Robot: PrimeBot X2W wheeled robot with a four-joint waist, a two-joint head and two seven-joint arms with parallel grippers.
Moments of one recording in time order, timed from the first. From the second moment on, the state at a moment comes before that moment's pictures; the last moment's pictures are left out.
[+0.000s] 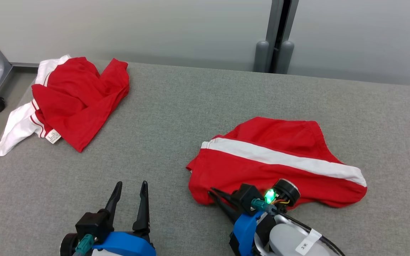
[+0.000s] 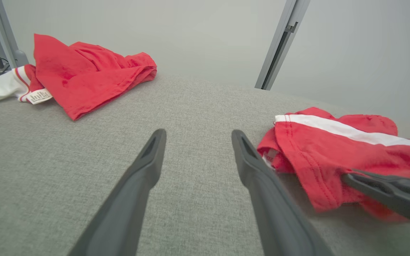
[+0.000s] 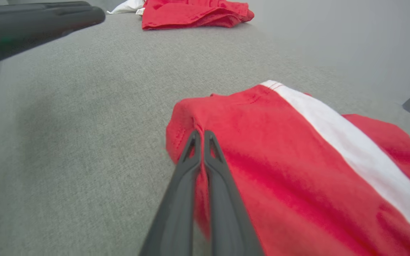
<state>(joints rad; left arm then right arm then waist) -0.06 0.05 -0.19 0.38 -0.27 -0.09 -0.26 -0.54 -0.05 0.78 0.78 0.22 0.13 -0.19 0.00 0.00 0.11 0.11</state>
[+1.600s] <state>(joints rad) -0.04 0.05 -0.18 0.39 -0.26 -0.08 -0.26 -0.07 -0.05 0.01 0.35 0.11 0.13 -0.26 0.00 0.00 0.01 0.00</state>
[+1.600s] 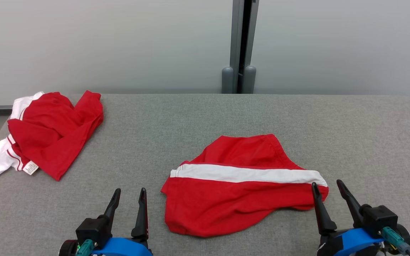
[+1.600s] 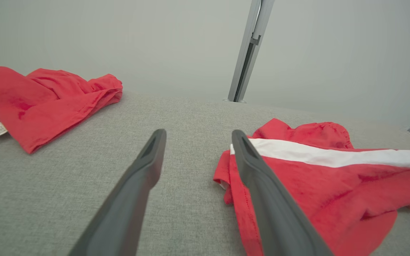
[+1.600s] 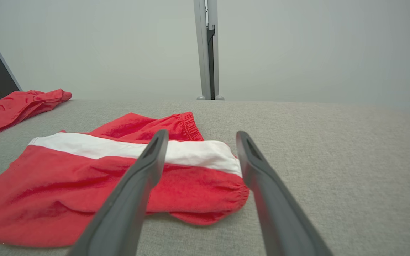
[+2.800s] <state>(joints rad) -0.09 0.05 -0.17 0.39 -0.24 -0.09 -0.26 -0.24 -0.34 0.16 0.34 0.35 0.13 0.37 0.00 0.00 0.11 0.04</state>
